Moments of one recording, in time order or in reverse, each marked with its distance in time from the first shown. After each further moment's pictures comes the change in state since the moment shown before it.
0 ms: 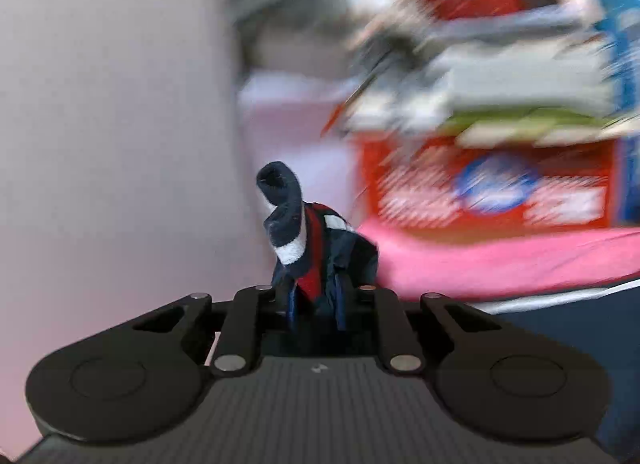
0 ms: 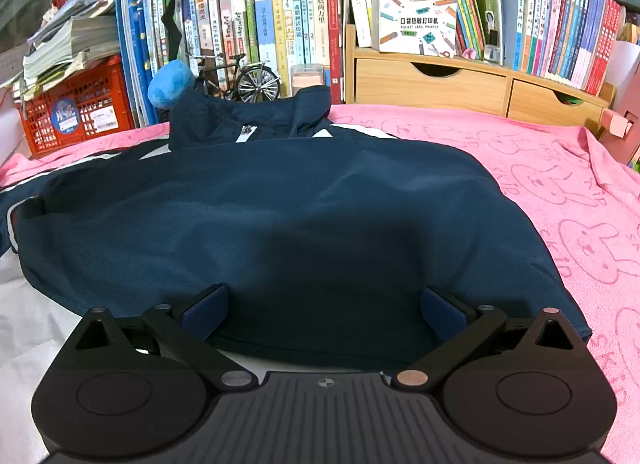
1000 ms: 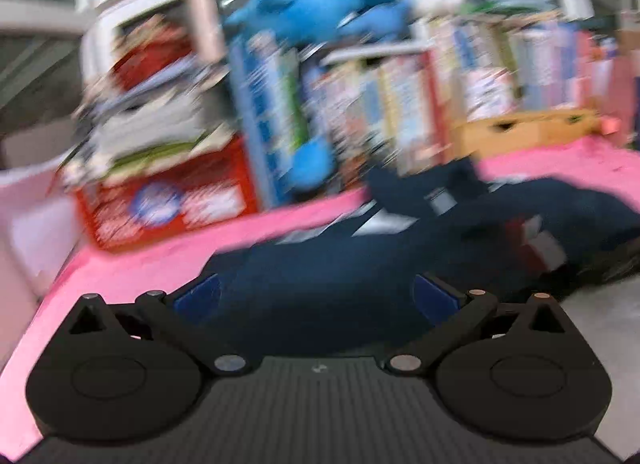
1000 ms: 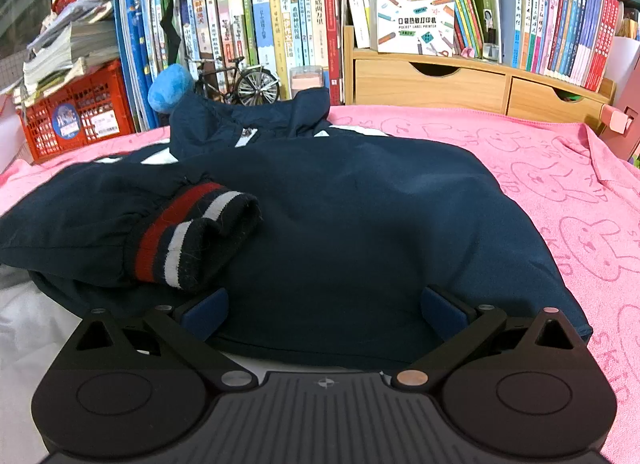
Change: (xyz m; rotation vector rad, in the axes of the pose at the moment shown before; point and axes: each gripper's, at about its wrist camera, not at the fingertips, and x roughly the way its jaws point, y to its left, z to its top) left arm -0.155 -0.168 -0.059 0.186 0.015 -0.459; right arm -0.002 -0.006 -0.001 0.035 -0.017 0.020
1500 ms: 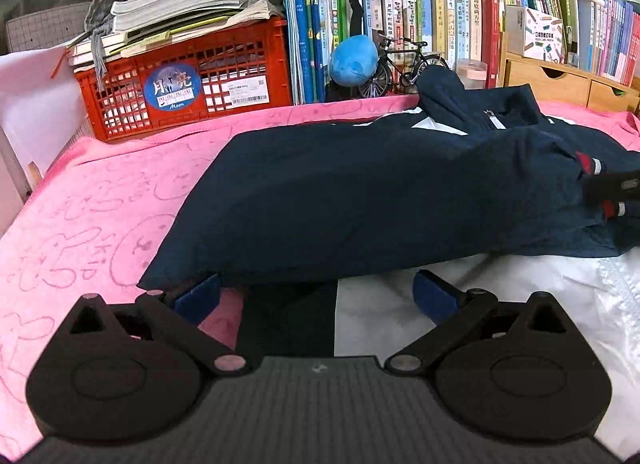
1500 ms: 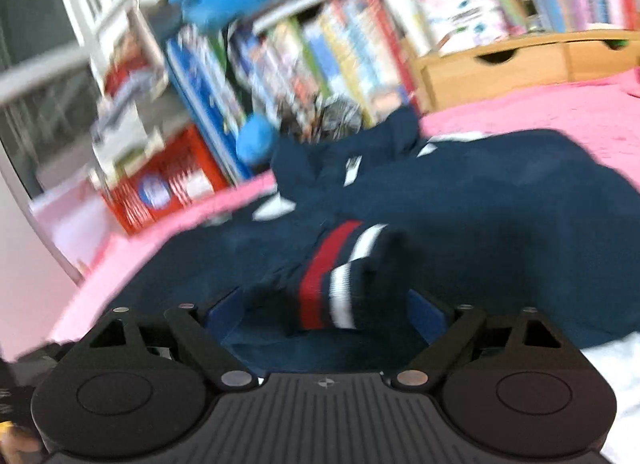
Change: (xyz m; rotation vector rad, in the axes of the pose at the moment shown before) left arm 0.042 0.033 -0.007 -0.131 0.231 -0.042; right arm 0.004 0.039 0.007 0.178 -0.011 0.273
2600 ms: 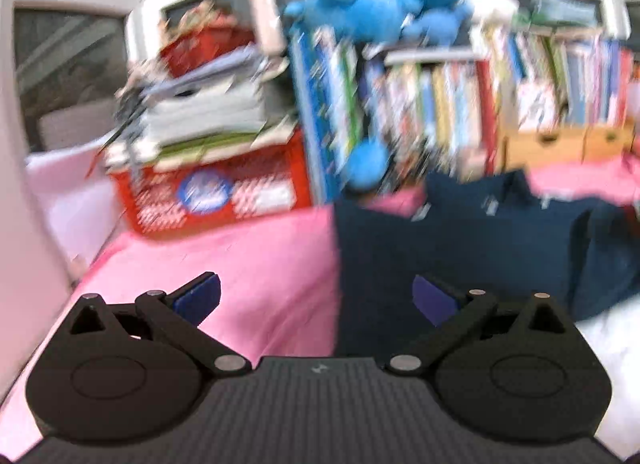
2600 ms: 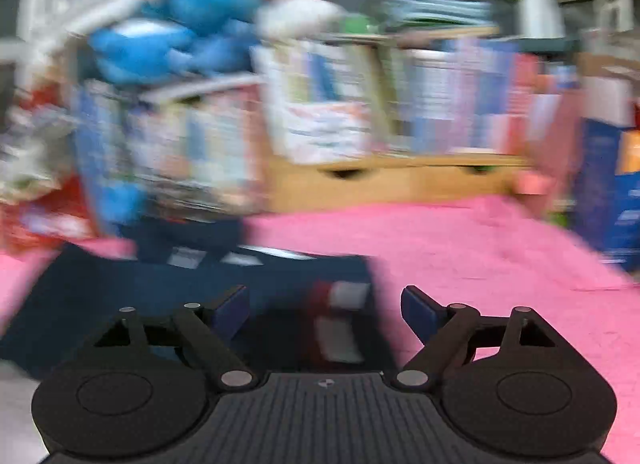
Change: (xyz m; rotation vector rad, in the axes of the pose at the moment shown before) left arm -0.045 -0.014 0.034 0.072 -0.245 0.065; right arm -0.085 -0.046 0.027 -0.151 -0.233 -0.233
